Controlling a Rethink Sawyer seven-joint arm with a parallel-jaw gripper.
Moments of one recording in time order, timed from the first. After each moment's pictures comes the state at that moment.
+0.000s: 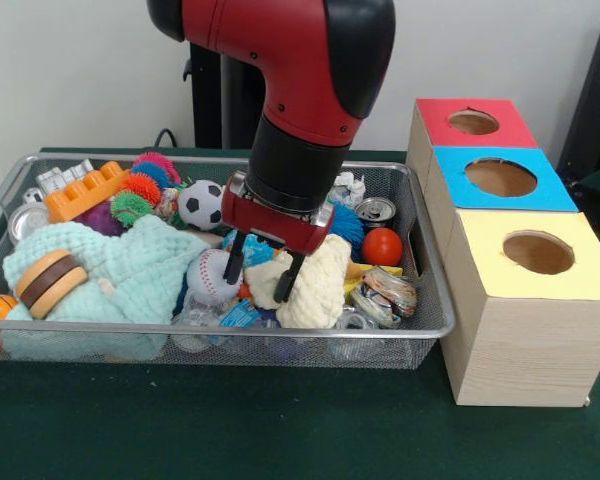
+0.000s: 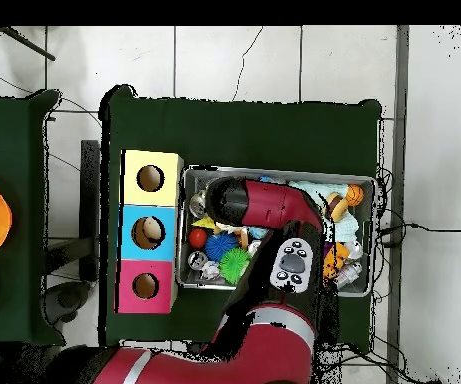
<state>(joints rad) -0.06 -0.34 -0.30 1.35 0.03 0.48 1.81</state>
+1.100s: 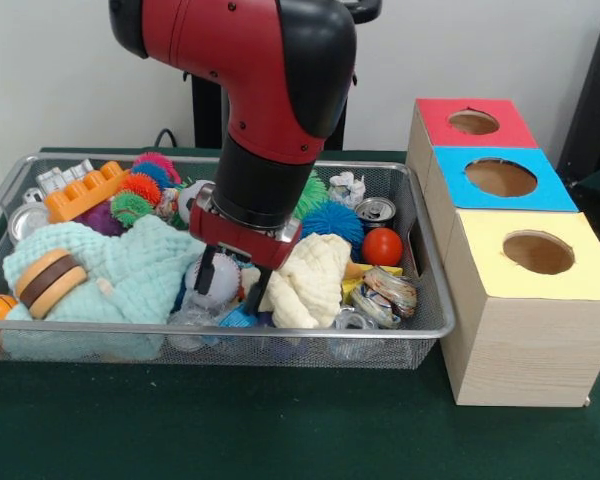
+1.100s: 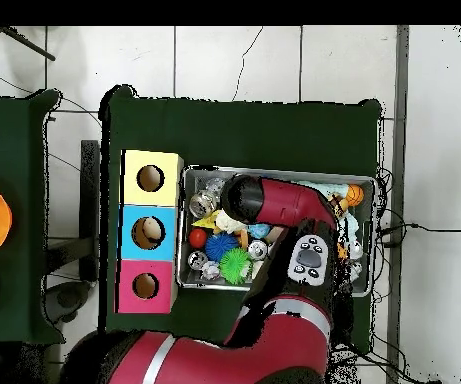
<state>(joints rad) -0.10 -0.29 -0.30 1.32 0.03 0.48 1.81</state>
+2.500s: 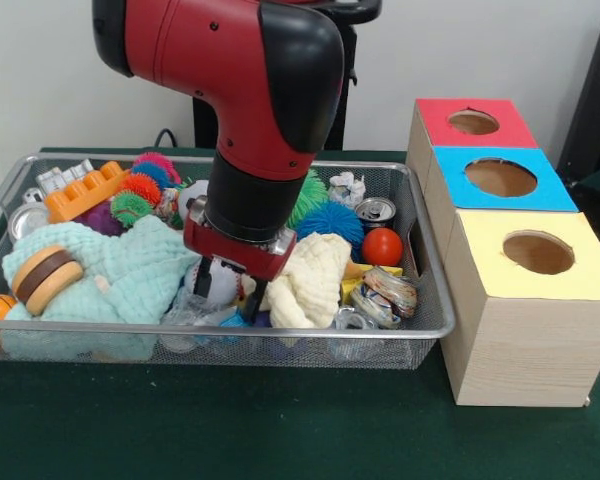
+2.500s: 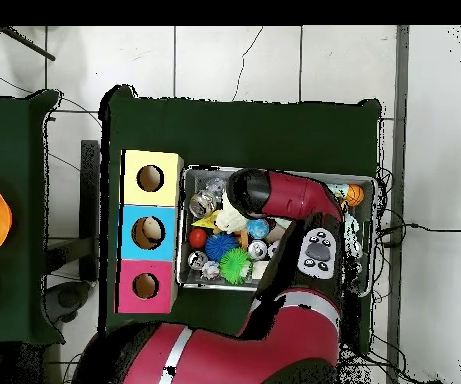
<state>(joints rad) -0.14 -0.27 -0.27 1.26 0.03 0.56 1.81</state>
